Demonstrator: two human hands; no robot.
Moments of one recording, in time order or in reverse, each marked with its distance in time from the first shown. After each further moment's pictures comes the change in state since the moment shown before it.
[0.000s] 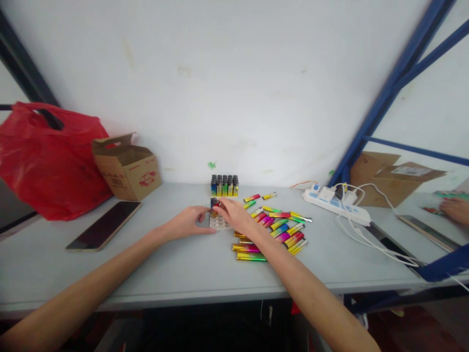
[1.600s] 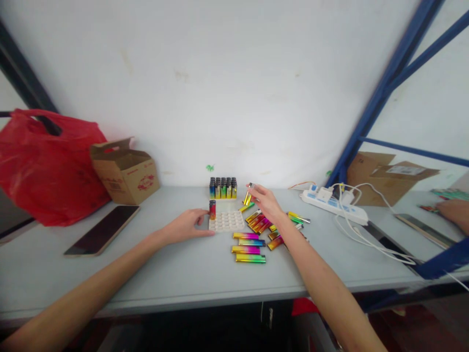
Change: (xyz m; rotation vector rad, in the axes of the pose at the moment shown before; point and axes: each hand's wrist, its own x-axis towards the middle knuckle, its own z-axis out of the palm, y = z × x) left_hand -0.002 0.010 -0.008 0.020 -0.025 -0.013; right_hand -0.011 0.061 -0.058 1.048 0.384 0.530
